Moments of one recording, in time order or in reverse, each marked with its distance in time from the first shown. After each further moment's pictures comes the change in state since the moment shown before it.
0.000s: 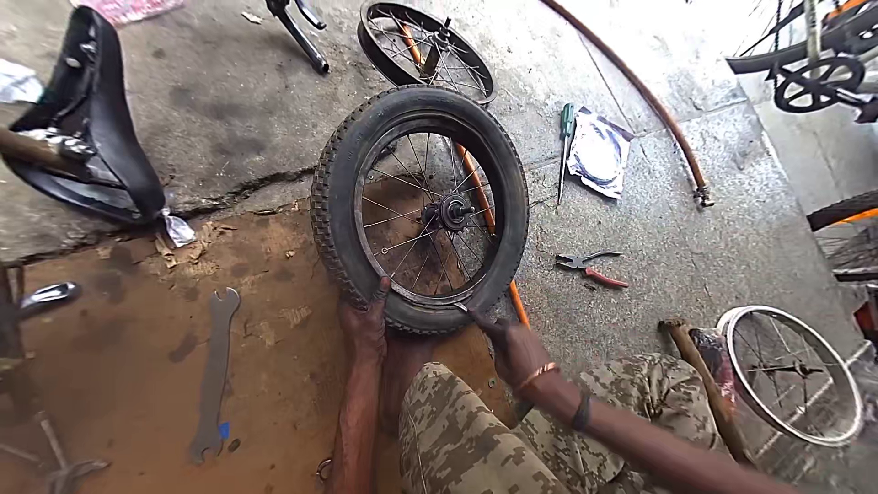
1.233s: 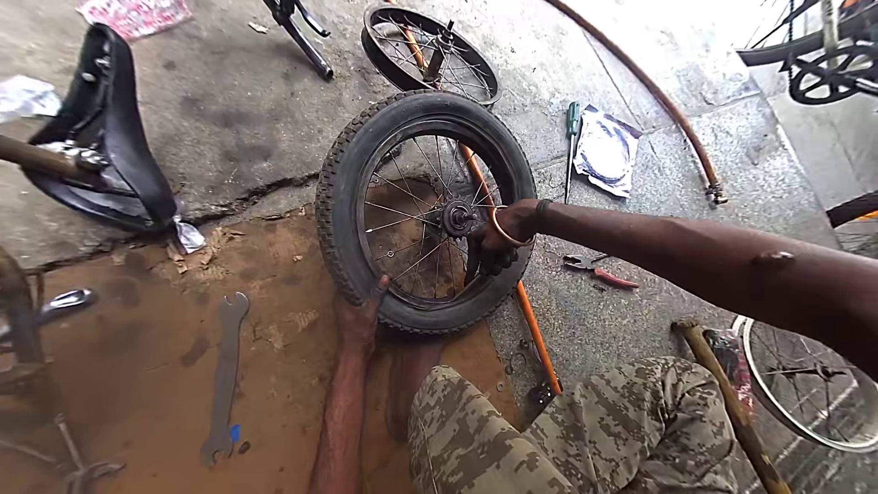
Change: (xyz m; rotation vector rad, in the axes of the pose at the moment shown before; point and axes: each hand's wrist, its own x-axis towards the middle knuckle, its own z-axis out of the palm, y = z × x) left_hand 0.023 0.009 -0.021 0.136 -0.144 -0.023; right_hand 0.126 -0.055 -0.183 -0.023 -0.846 -0.330
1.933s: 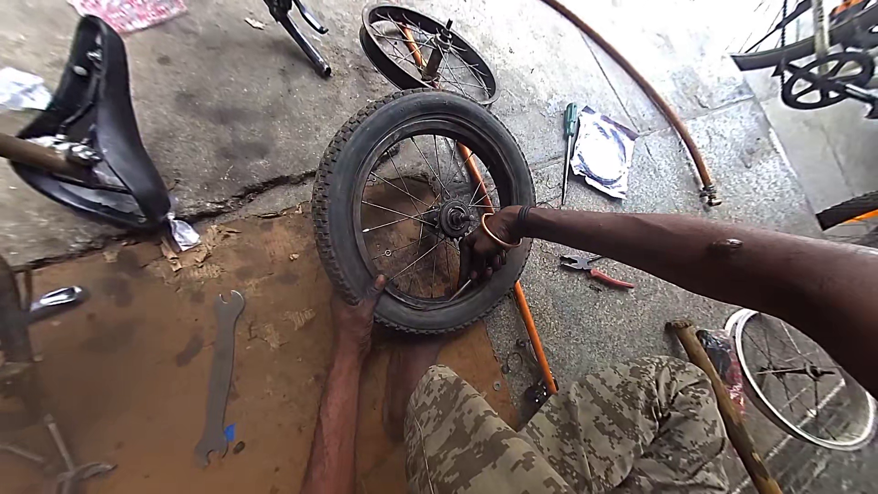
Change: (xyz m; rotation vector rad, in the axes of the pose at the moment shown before) left_hand 0.002 -0.003 -0.002 -0.005 -0.009 0.001; right_hand 0.061 0.039 0.000 0.038 0.027 0.195
